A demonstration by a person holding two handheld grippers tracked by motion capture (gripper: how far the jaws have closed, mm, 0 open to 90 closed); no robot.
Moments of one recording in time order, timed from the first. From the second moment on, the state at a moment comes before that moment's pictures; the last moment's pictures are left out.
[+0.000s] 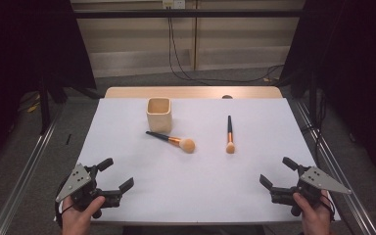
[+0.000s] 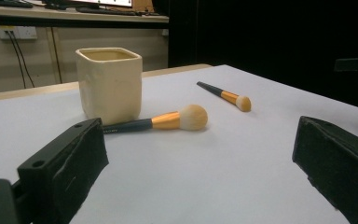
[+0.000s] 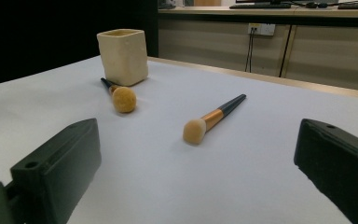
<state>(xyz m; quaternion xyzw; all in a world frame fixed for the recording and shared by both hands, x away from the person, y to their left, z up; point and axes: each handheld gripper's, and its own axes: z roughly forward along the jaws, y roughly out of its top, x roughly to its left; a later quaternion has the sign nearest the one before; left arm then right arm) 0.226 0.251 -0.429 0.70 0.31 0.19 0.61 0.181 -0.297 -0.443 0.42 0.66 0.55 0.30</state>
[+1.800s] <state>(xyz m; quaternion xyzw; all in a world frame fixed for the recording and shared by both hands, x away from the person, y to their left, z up) 0.276 0.207 -0.406 0.74 0.26 0.18 0.59 0.184 -0.286 -0.444 0.40 0.68 0.54 0.29</state>
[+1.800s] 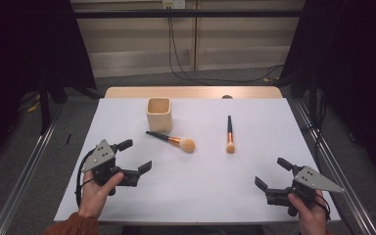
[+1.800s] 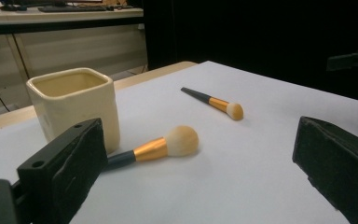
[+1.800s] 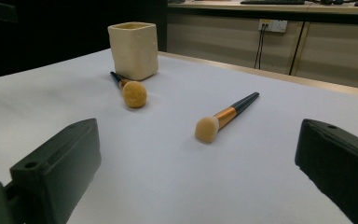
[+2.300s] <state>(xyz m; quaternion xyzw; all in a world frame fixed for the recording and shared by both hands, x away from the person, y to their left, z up) 0.302 0.183 -0.414 0.75 0.25 0.17 0.59 0.184 -0.286 -0.444 0.40 0.68 0.54 0.29</state>
